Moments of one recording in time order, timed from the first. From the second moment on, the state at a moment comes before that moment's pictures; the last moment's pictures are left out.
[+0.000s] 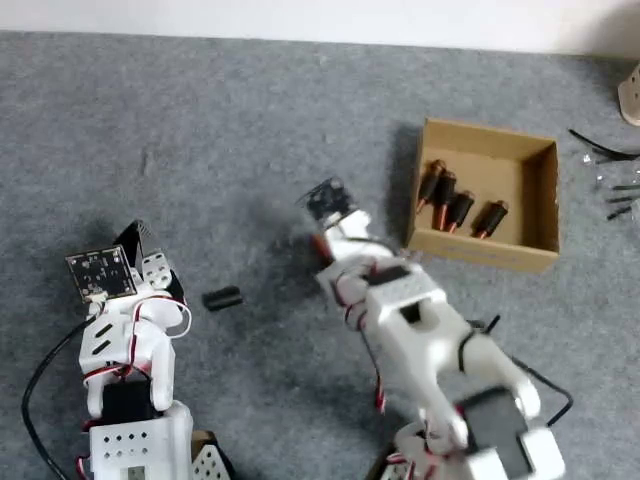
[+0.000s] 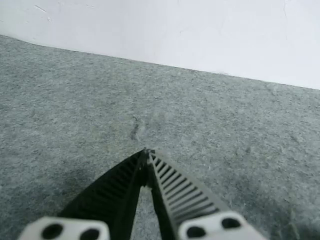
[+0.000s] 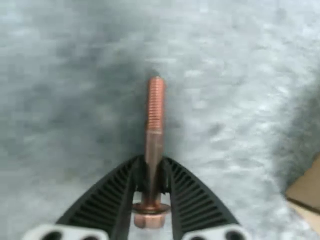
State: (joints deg) left arm -13.4 -98.8 95.7 26.2 8.7; right arm -30.4 -13.7 55.2 21.1 17.3
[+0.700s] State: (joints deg) left arm -19.0 -98.8 95.4 26.2 8.7; right arm -44.9 -18.5 53.3 30.2 17.4
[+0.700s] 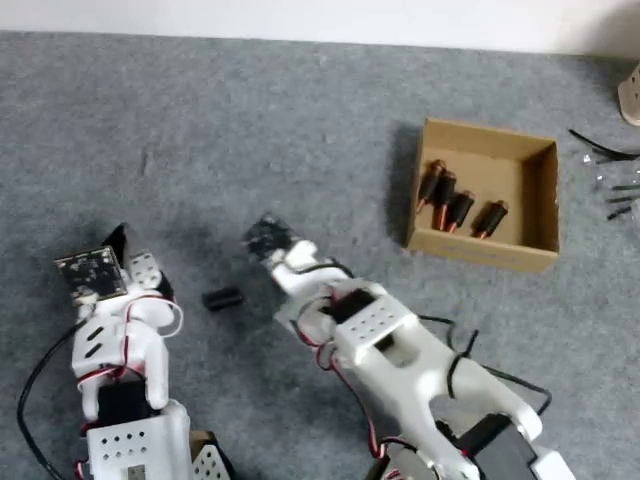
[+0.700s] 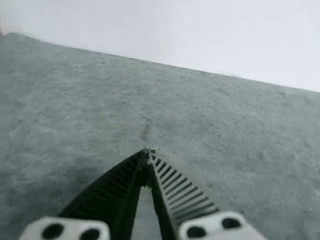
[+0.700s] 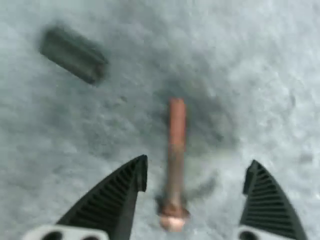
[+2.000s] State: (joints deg) left arm -31.3 -98.8 90.6 34.6 11.9; right arm -51.3 14.5 16.7 46.6 29.1
